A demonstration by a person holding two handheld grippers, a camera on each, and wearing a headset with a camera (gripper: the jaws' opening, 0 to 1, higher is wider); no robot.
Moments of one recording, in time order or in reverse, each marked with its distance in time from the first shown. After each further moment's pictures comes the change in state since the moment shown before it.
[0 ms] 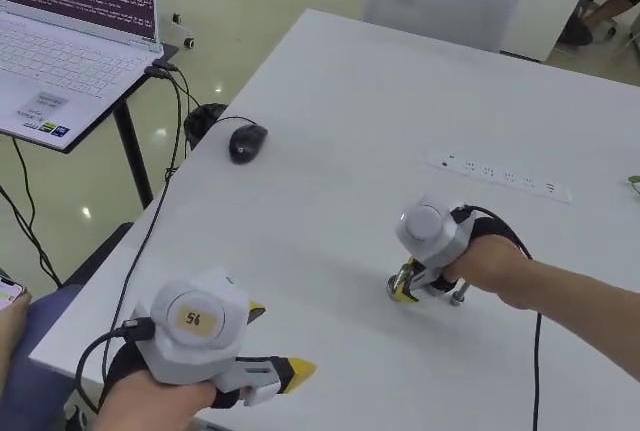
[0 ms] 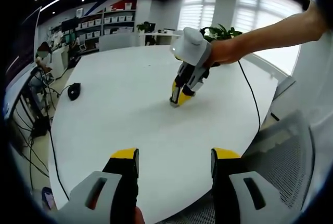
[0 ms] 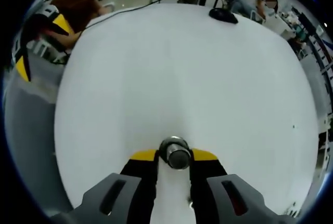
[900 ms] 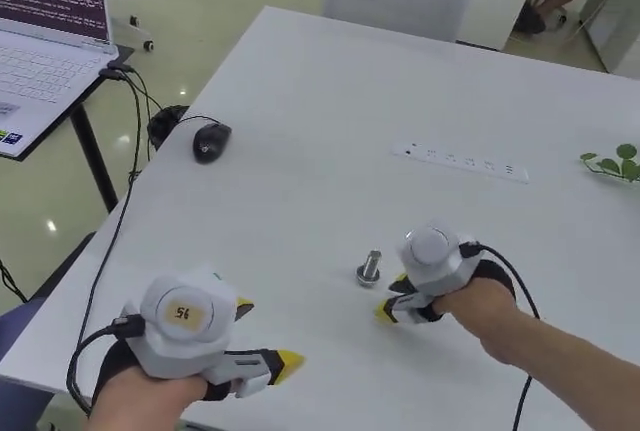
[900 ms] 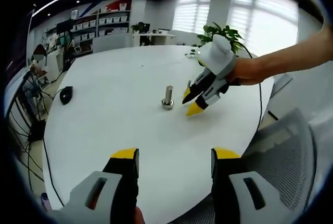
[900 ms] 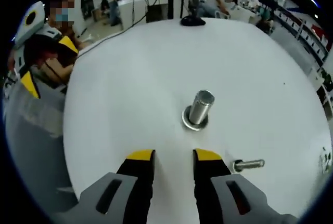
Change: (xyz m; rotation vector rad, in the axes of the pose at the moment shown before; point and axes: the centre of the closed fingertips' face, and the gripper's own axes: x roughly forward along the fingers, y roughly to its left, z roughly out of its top) left arm 0.020 -0.015 0.006 0.029 -0.004 -0.040; right arm -0.017 0.046 -0.036 0.331 -0.237 -0.090
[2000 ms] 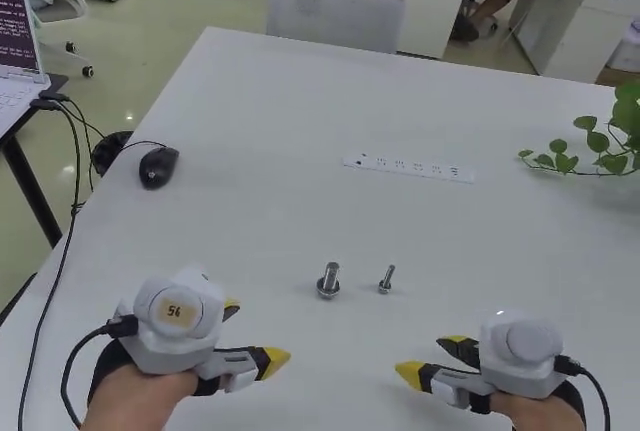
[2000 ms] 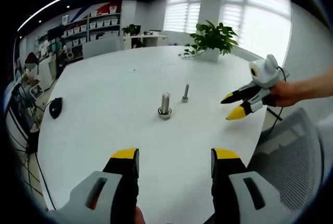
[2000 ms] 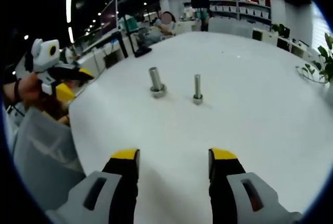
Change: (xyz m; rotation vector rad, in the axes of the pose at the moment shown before) left arm 0.034 0.005 0.021 0.061 -0.001 -0.044; right arm -0.080 -0.003 -0.080 0.435 -0.286 -0.165
